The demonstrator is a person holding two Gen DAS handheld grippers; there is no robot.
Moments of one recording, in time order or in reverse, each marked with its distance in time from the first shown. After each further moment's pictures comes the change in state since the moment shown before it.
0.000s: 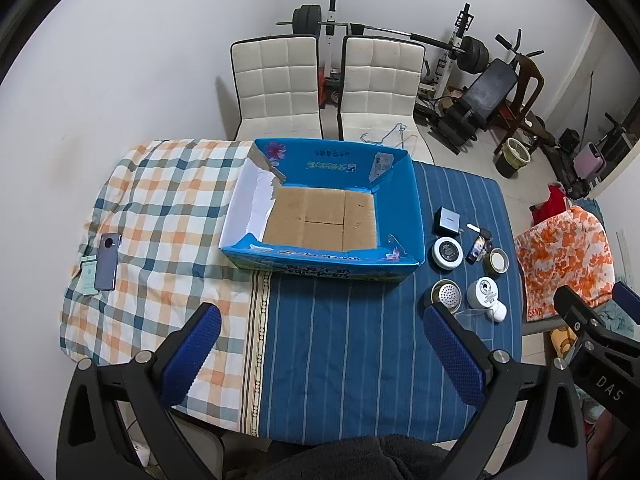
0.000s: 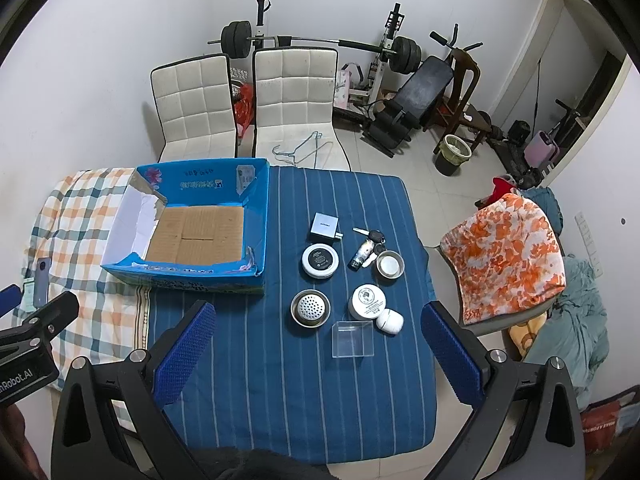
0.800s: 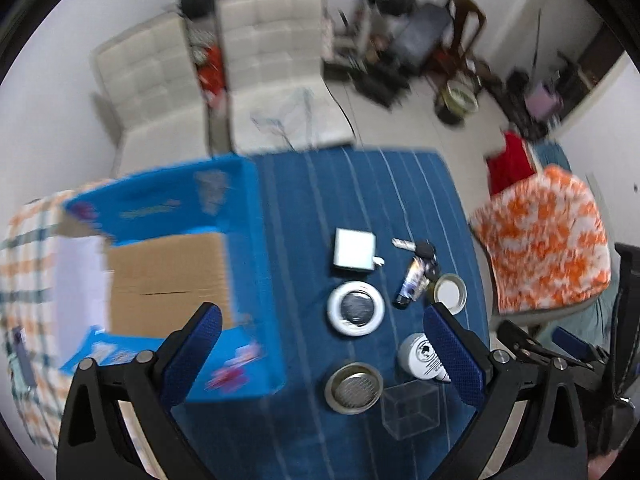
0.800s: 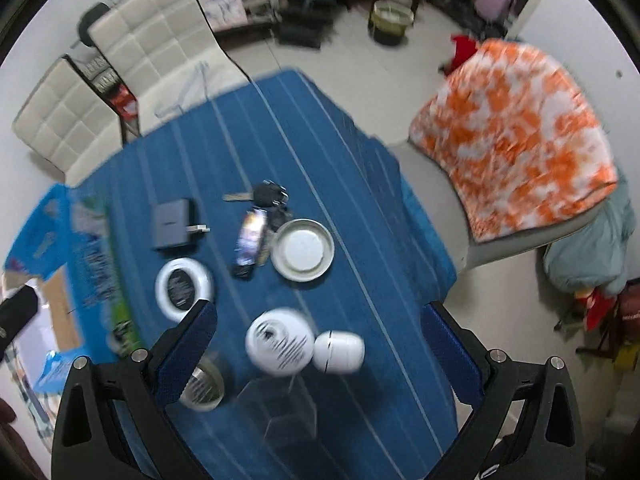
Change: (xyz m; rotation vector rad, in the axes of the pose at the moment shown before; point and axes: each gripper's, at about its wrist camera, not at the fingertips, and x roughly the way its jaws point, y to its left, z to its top) left arm 0.217 -0.208 0.108 0.216 0.166 -0.184; right arm 0.313 -0.209 0.031 0.401 0.378 -0.014
